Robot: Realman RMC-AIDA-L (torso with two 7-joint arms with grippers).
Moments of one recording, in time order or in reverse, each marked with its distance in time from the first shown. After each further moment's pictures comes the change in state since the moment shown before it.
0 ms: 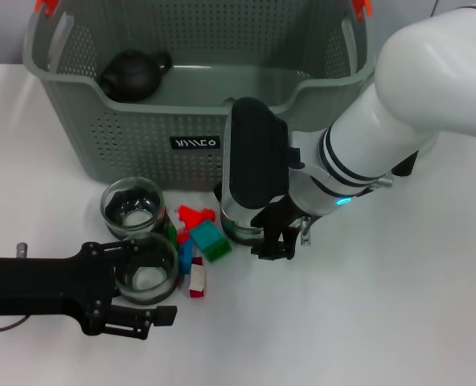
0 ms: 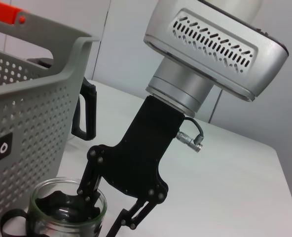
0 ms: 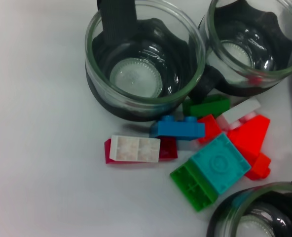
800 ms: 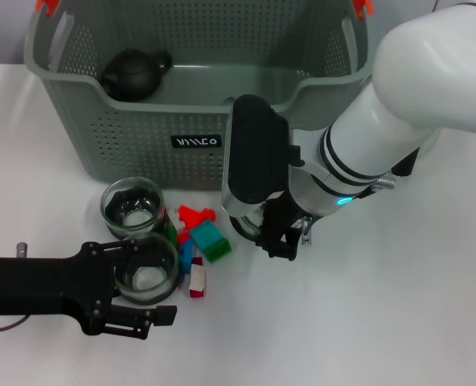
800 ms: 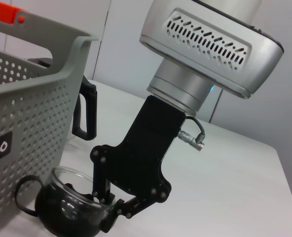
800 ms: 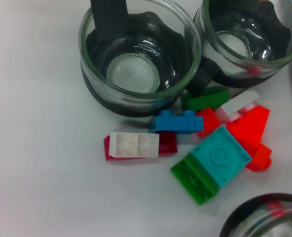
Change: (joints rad) left arm 0.000 0.000 0.000 0.000 0.000 -0.002 0.001; right arm 0.016 -0.003 0.000 0.016 0.005 -0.018 0.042
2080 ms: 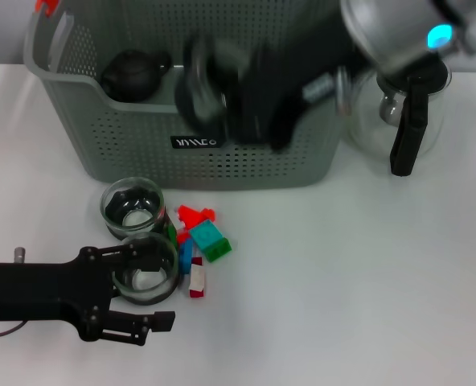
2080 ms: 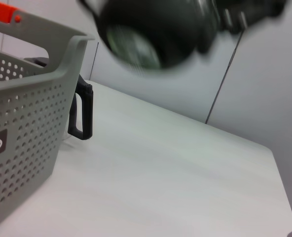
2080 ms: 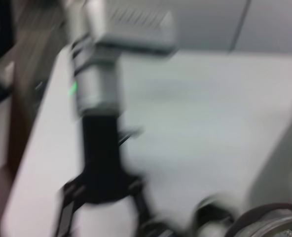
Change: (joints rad) left arm 0.010 0.000 0.000 0.002 -0.001 0.015 0.004; right arm -0.040 -0.017 0.632 -0.620 0.122 -0.633 -0.013
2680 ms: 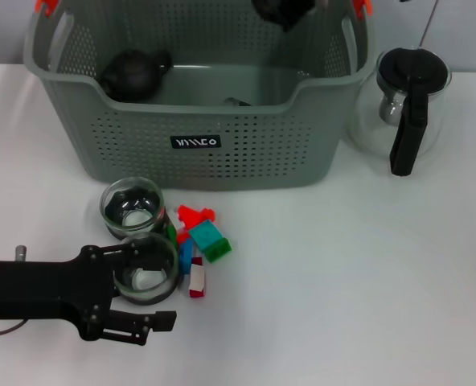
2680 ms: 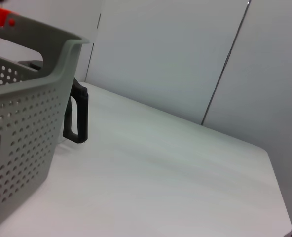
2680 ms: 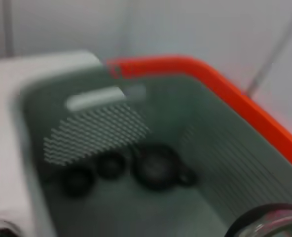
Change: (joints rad) left arm -0.006 0.000 0.000 0.003 0.000 0.012 -0.002; right arm 0.116 -0.003 0.077 0.338 -0.357 0.504 0.161
